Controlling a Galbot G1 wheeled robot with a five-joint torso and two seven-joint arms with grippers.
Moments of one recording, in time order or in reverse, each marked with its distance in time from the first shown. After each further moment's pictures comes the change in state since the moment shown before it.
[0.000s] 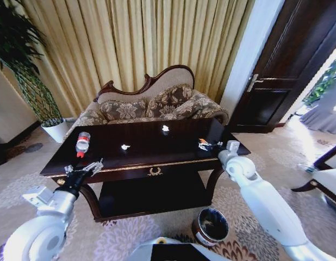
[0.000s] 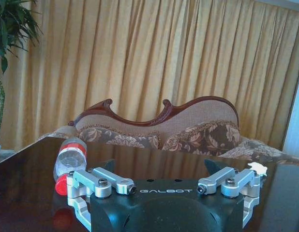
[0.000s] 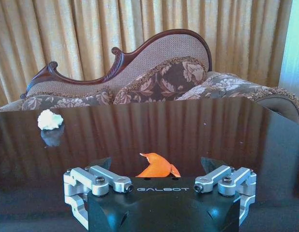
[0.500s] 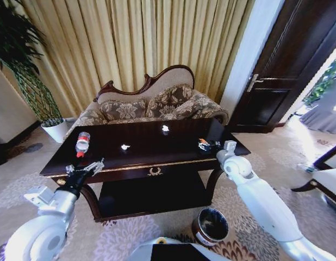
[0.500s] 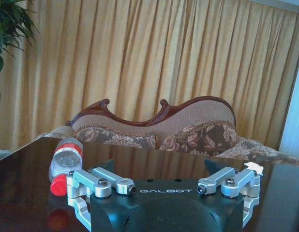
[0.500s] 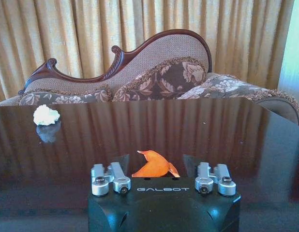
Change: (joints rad) left arm -0.005 0.007 0.009 0.000 -0.002 -0.001 0.001; right arm 0.011 0.002 -0.017 -0.027 -0.033 0.017 -0.016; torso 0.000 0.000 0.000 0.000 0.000
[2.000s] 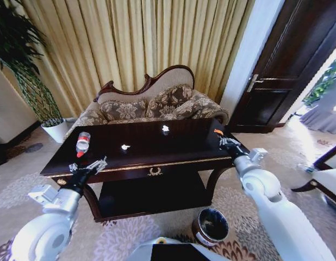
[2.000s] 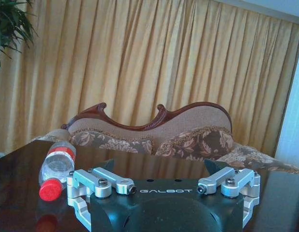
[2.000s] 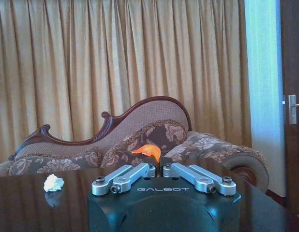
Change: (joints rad) left arm -0.030 0.000 0.045 0.000 0.006 -0.018 -0.021; right arm -0.365 0.035 0.333 0.362 -0.025 0.159 0.016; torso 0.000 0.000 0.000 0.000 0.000
